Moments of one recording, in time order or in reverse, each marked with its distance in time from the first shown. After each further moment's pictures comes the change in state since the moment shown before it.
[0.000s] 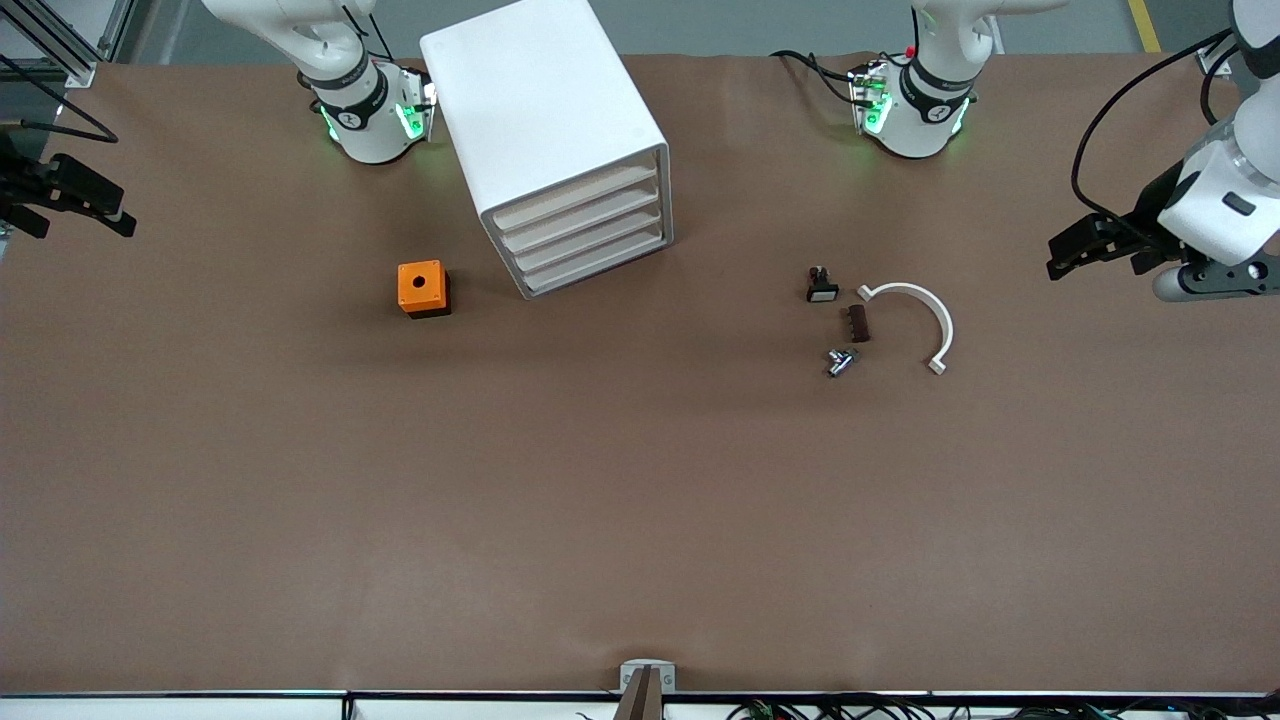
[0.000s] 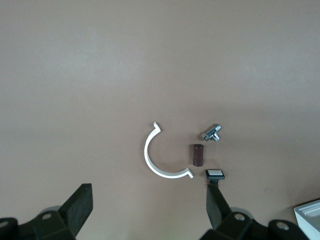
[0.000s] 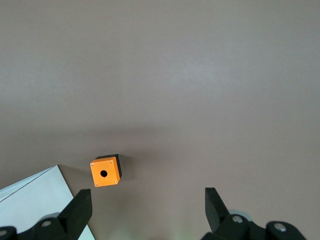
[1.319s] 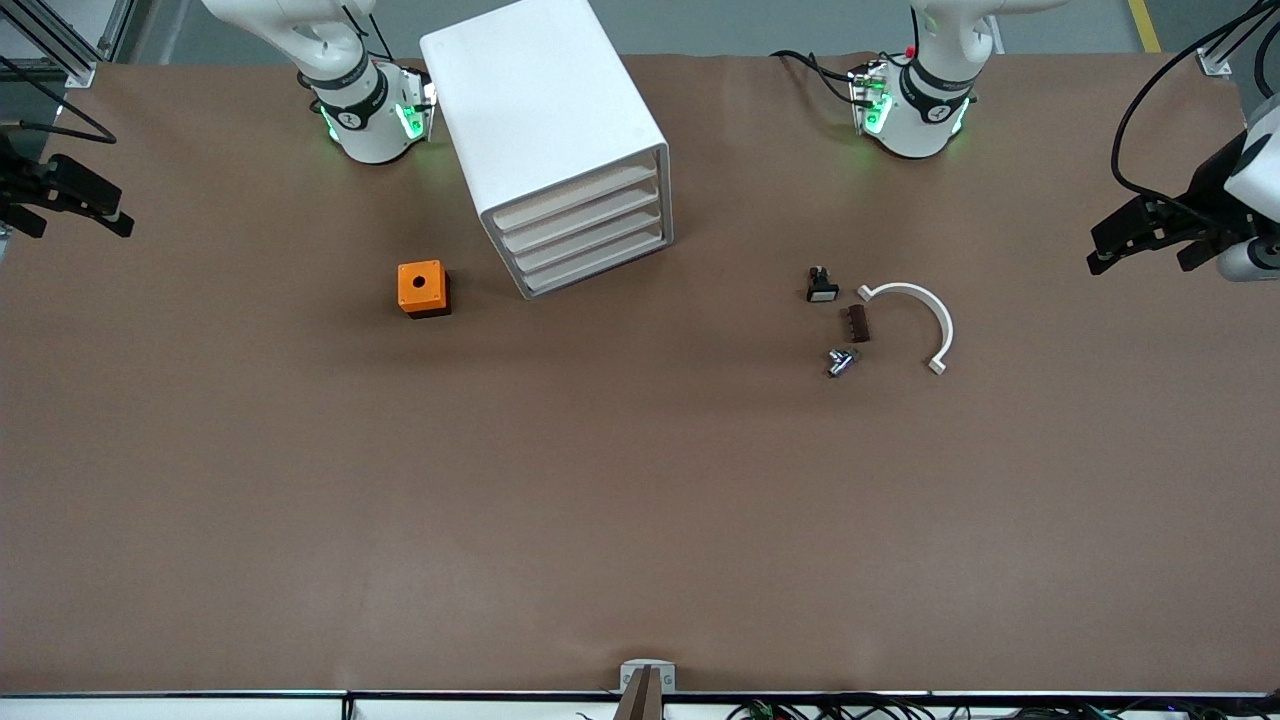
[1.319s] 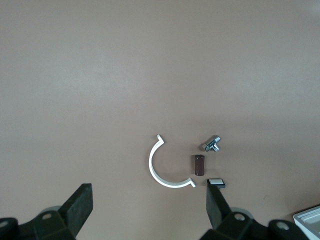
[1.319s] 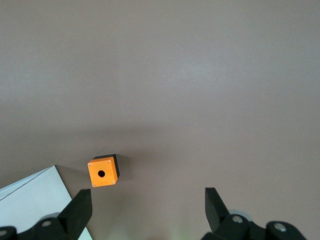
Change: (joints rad) left arm 0.020 0.000 -0.001 0.074 0.000 -0.011 0.030; right arm 0.000 0.000 -0.001 0.000 -0.009 0.000 0.000
